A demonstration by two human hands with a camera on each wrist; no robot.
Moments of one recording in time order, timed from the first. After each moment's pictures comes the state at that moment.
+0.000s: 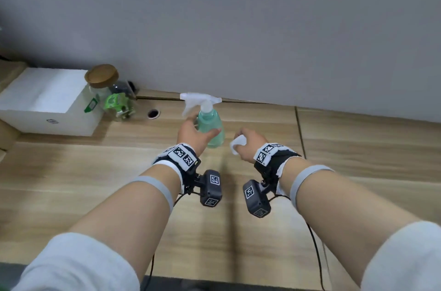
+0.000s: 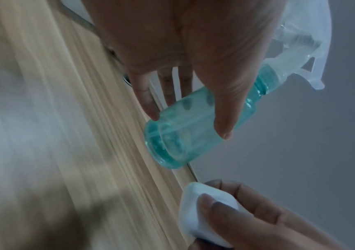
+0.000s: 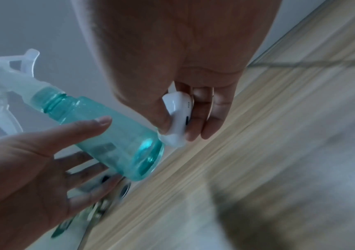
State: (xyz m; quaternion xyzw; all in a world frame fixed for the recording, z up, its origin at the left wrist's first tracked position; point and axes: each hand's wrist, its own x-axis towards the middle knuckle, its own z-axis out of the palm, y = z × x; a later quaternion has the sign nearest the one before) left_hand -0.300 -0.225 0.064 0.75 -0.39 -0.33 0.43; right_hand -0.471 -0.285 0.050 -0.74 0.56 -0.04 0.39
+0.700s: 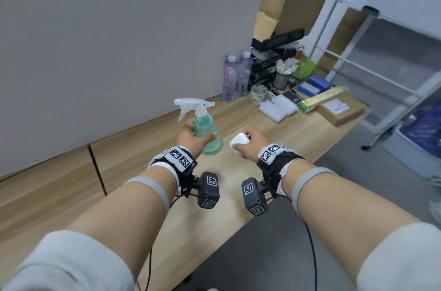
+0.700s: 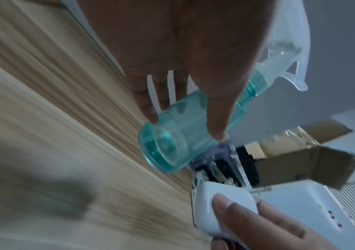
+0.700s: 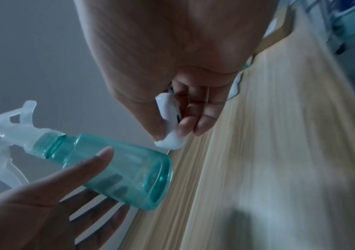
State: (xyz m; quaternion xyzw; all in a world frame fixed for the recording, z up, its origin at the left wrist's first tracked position) left_hand -0.881 -0.307 0.107 0.56 -0.62 -0.47 0.28; right_hand -1.058 -0.240 0.106 -0.43 0.79 -0.29 0.34
